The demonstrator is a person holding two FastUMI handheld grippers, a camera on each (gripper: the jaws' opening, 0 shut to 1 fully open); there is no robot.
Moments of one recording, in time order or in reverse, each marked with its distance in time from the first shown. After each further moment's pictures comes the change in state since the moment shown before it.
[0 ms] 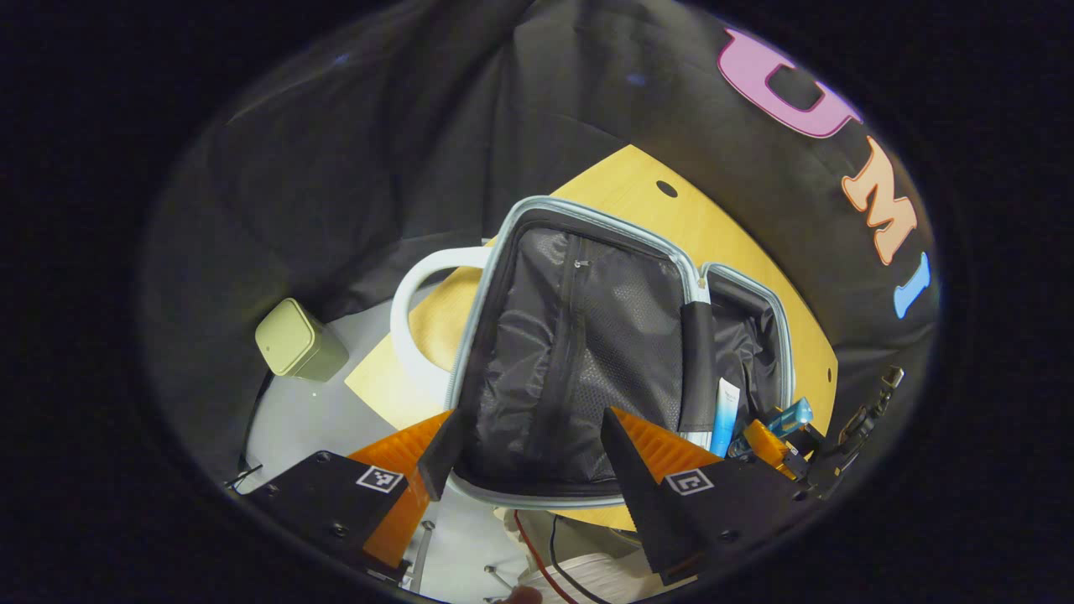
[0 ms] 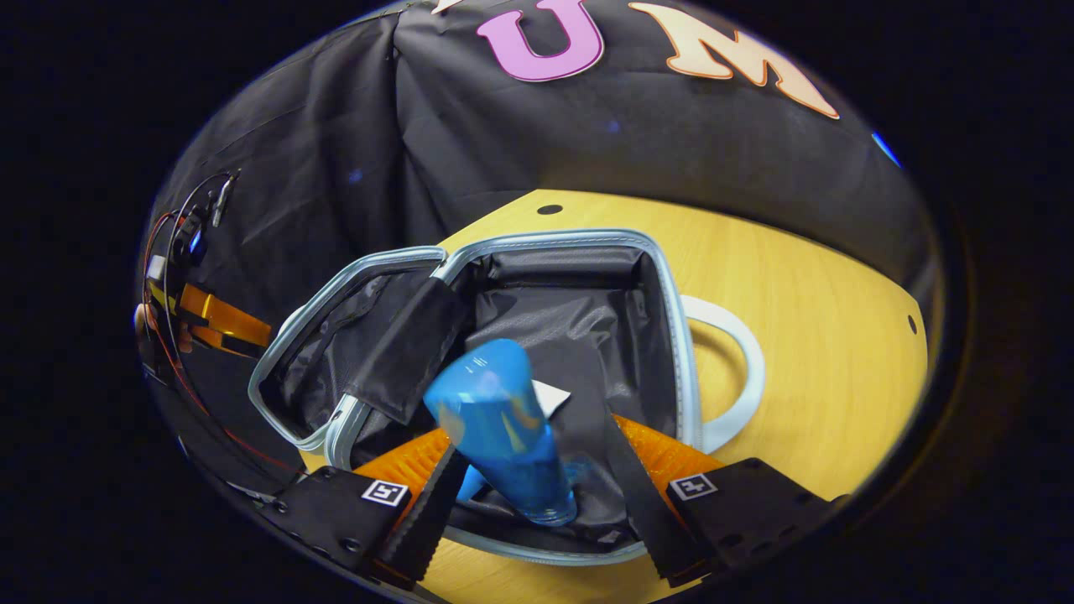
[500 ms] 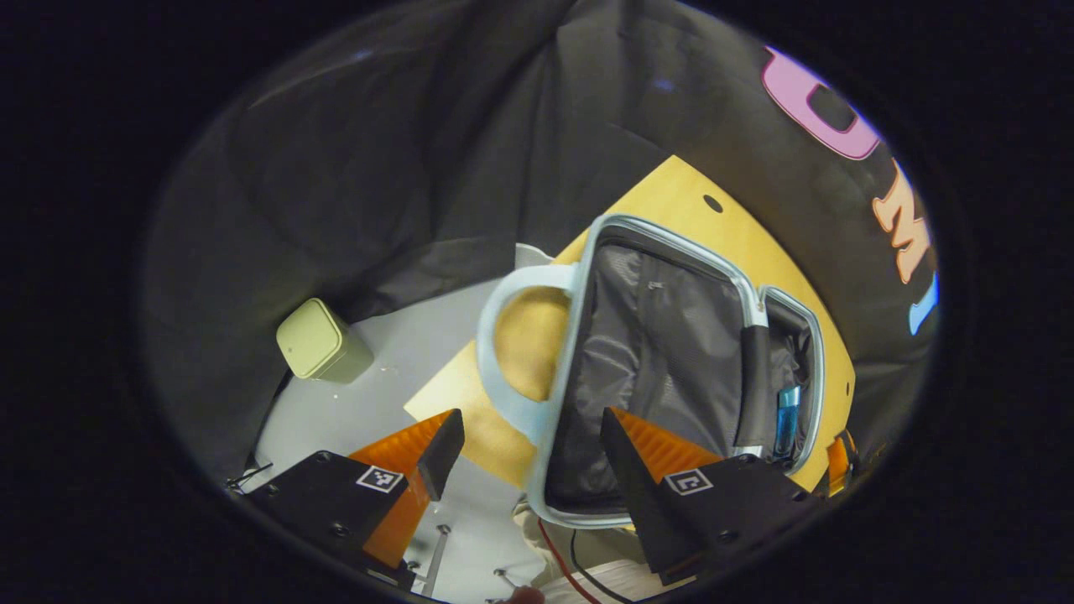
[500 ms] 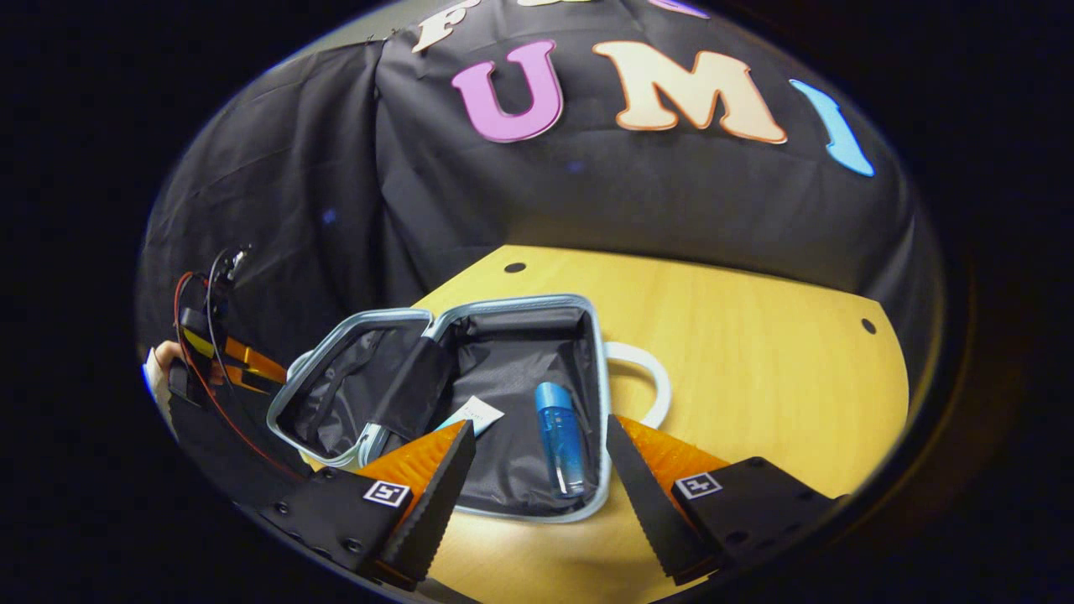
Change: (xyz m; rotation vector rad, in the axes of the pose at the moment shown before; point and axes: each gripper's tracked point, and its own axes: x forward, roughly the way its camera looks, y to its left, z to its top) left arm 0.014 0.068 0.022 -0.031 -0.014 0.079; right arm -0.094 -0.031 0.044 0.064 -0.189 -0.123
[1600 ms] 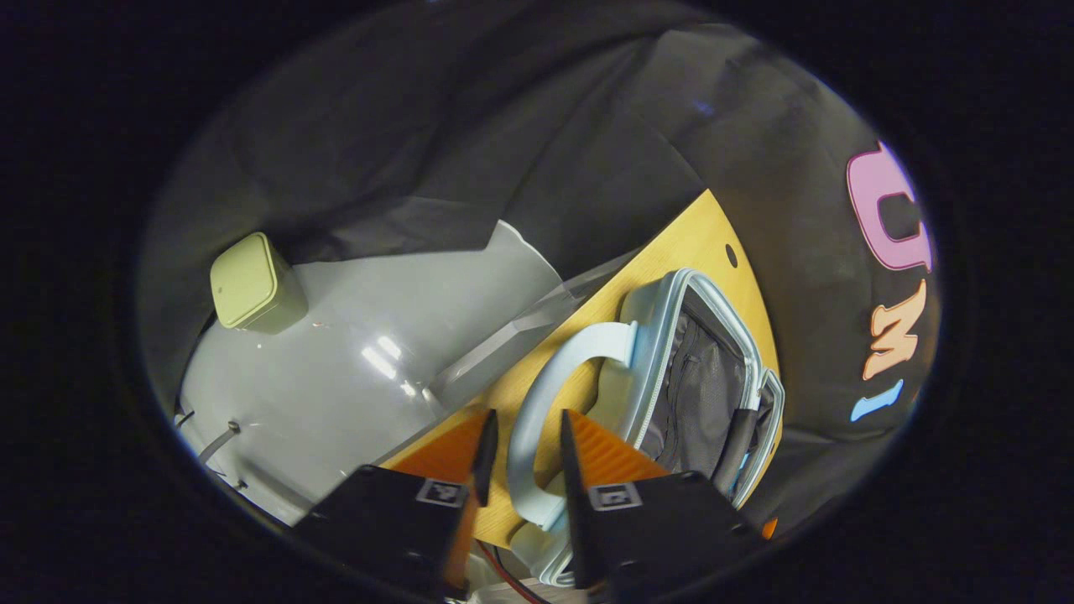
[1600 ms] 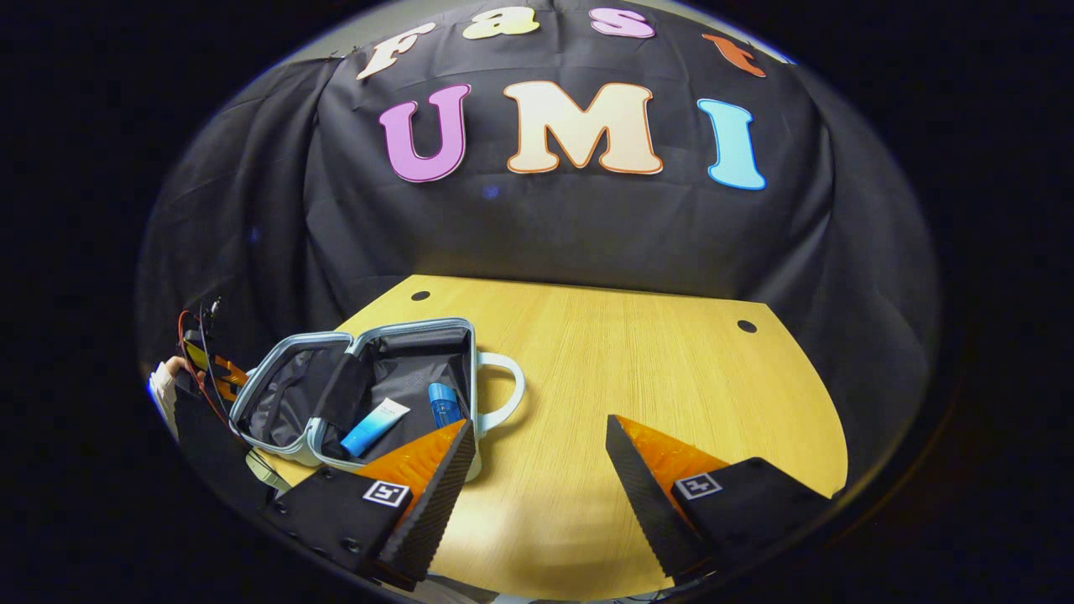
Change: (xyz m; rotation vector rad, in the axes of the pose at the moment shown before) left arm 0.070 0.010 0.033 -0.269 0.086 -0.209; right arm -0.097 -0.081 -0.001 0.030 -0.079 -0.289
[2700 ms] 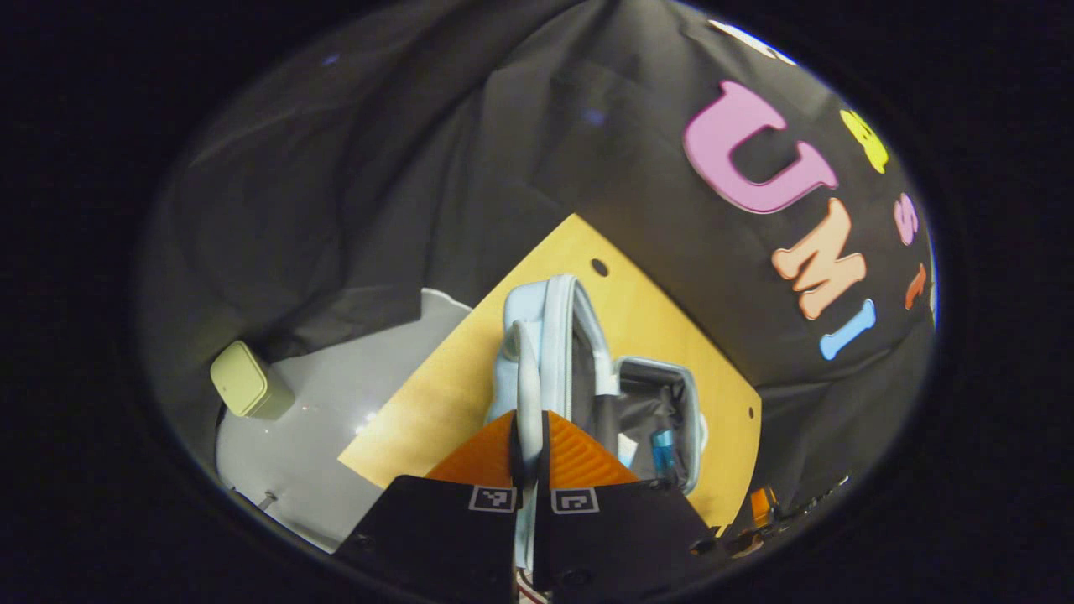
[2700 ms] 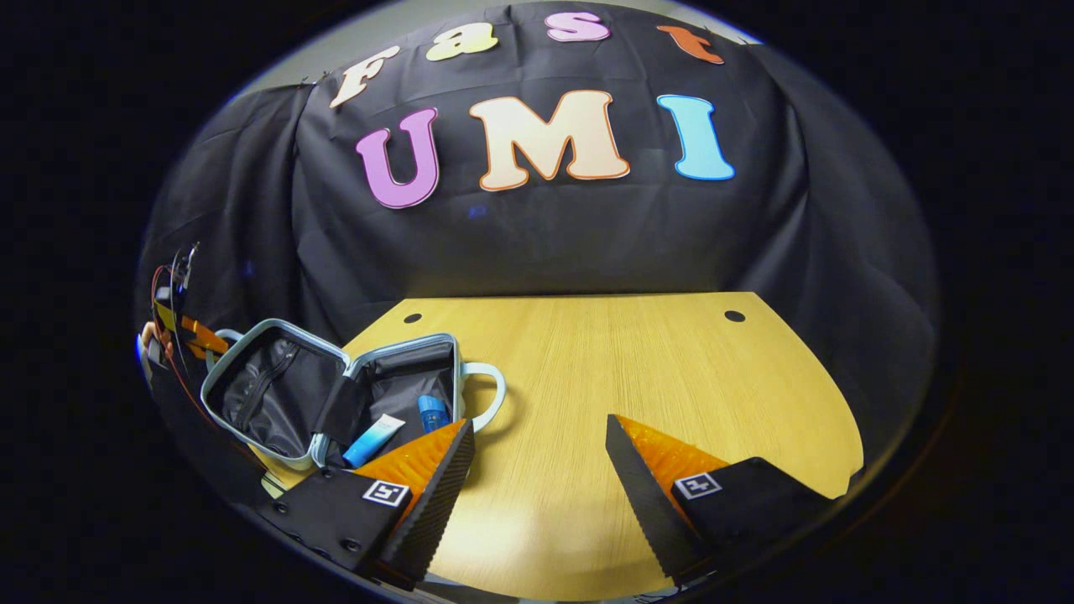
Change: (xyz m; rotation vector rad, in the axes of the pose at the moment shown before) left arm -0.138 -0.171 0.004 0.332 -0.174 -0.165; right arm -0.012 -0.038 0.002 0.108 -0.068 0.004
